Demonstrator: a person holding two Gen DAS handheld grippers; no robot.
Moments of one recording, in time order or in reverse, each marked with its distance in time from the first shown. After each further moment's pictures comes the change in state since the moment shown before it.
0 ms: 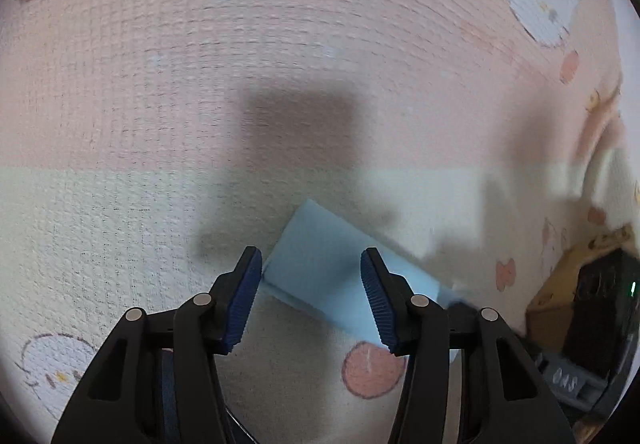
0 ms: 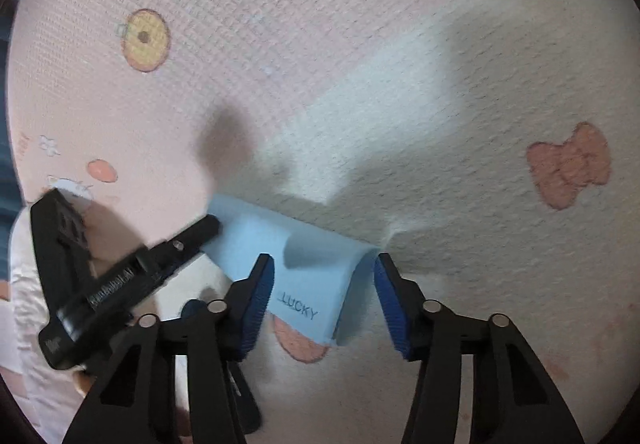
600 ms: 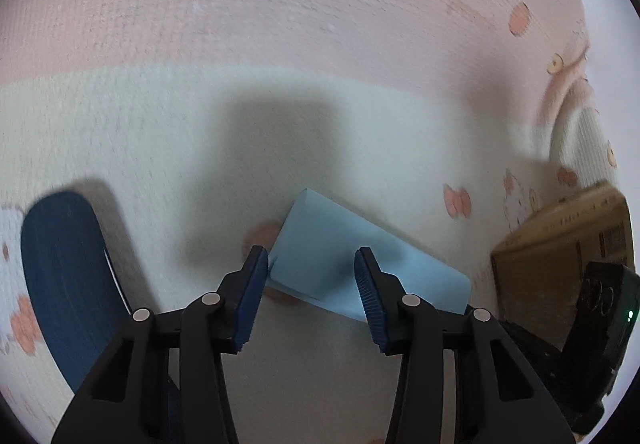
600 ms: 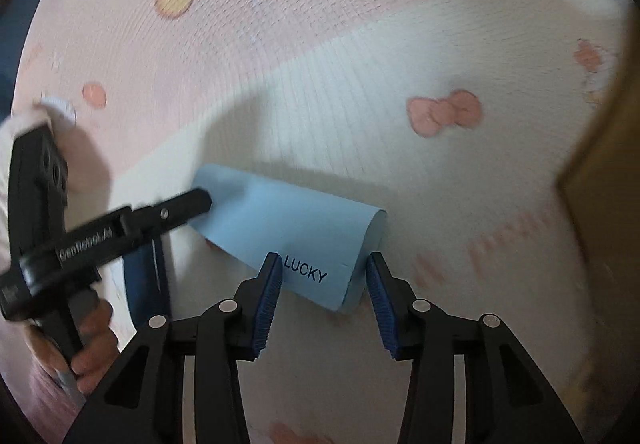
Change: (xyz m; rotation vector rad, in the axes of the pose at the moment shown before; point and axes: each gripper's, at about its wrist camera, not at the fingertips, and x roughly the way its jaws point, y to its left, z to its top) left arm -0.002 -0.046 -0.084 -0.035 0.028 -0.112; right arm -0.055 -0.018 -0.064 -0.223 -0.006 -0.184
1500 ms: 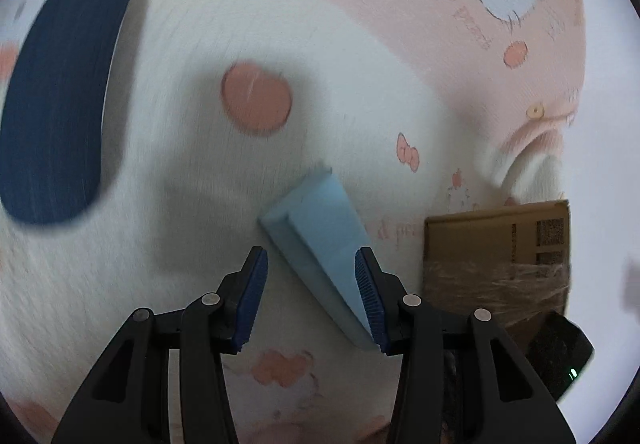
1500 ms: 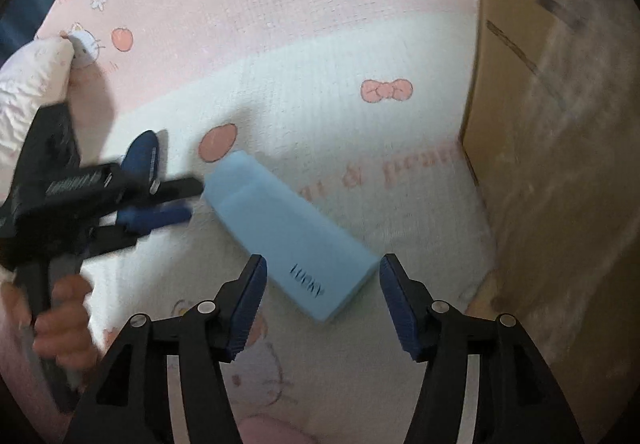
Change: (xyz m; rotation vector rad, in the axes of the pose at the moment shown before) left arm -0.016 0.003 -0.084 -0.380 0.053 -0.237; right arm -0.072 -0.019 -0.056 -0.180 -0.015 -0.099
